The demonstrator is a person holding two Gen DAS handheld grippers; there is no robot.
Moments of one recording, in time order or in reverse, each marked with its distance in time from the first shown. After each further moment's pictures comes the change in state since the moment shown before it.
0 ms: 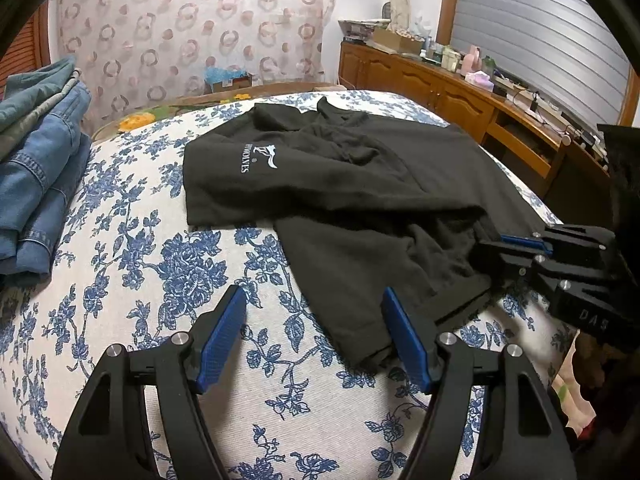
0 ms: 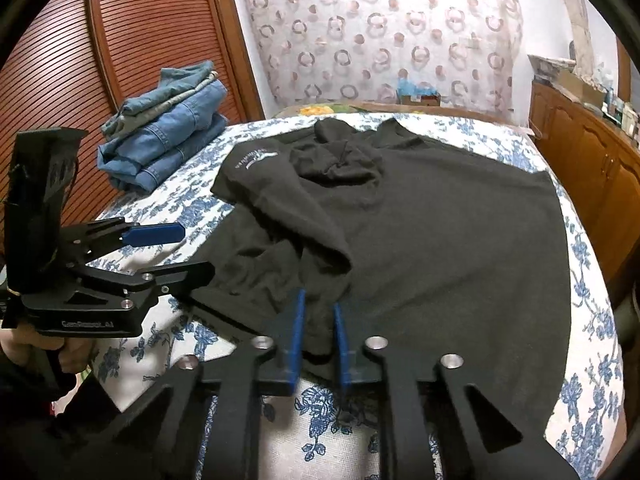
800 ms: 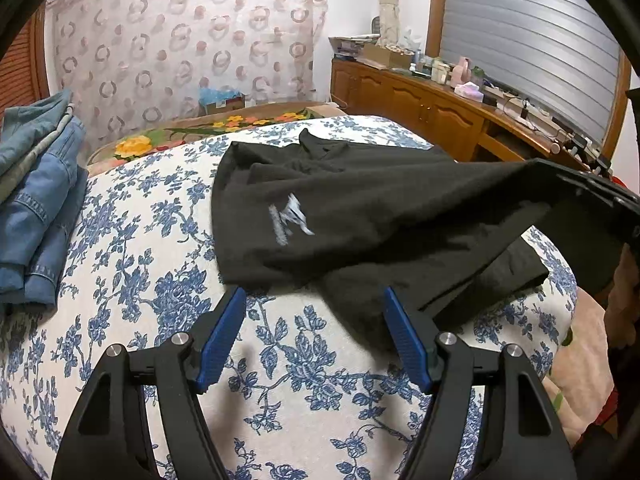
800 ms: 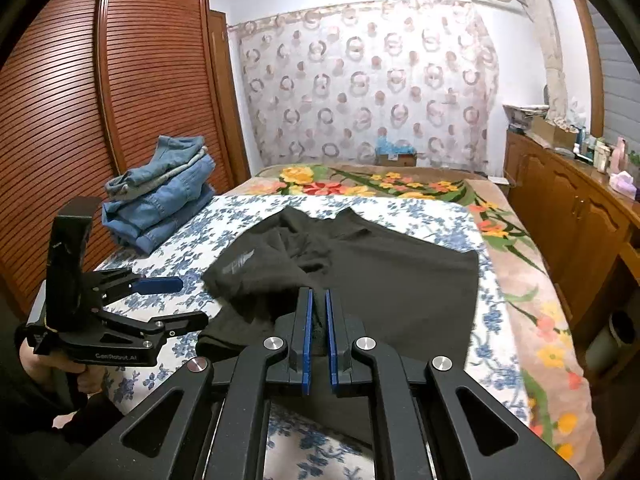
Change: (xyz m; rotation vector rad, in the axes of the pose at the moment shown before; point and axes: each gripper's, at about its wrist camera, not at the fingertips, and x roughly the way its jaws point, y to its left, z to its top) left arm -0.013 -0.016 0.020 0.033 -0.061 -0.007; right arm -0.083 -0.008 0.000 -0.016 -0.193 -0.093
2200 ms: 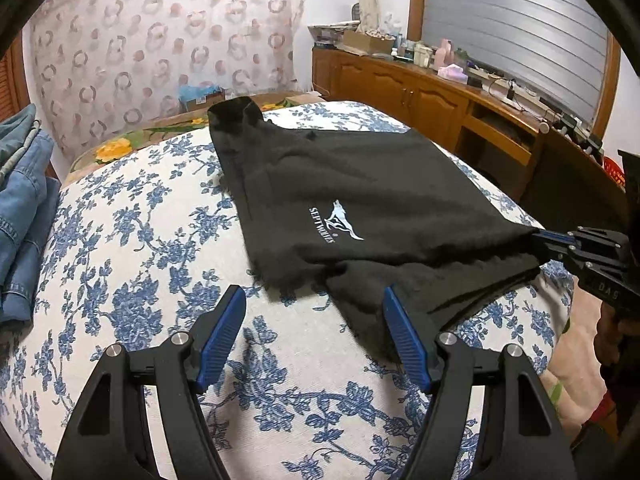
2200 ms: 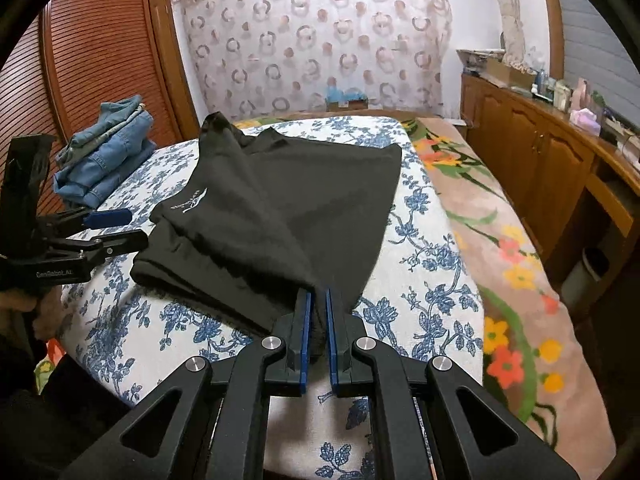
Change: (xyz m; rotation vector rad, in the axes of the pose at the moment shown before) left arm 0.016 -0.027 0.004 0.050 0.037 -0.031; right arm -0.024 -0.044 -0.038 0.107 0.163 -0.108
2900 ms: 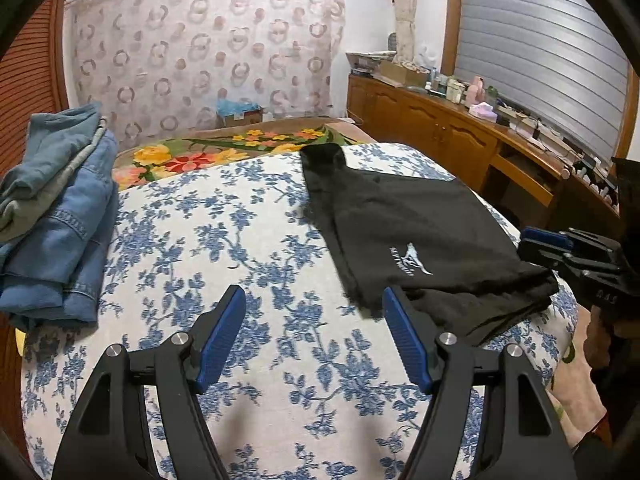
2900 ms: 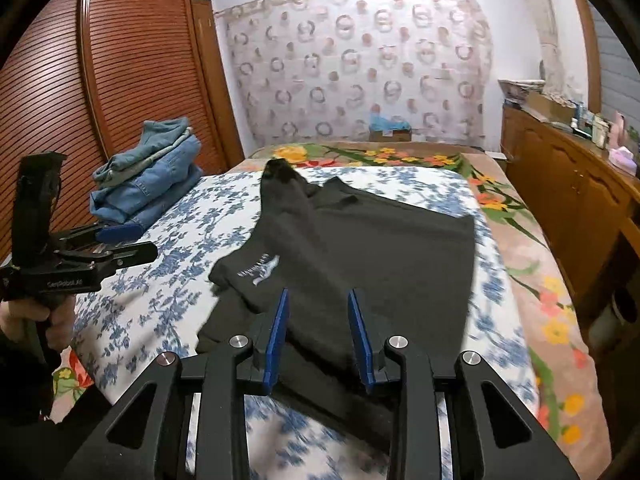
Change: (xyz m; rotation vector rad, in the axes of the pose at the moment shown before) left arm -0.043 0.063 0.007 -0.092 -0.088 0.076; right arm 0.012 0.044 0.040 -0.088 -0.076 0.125
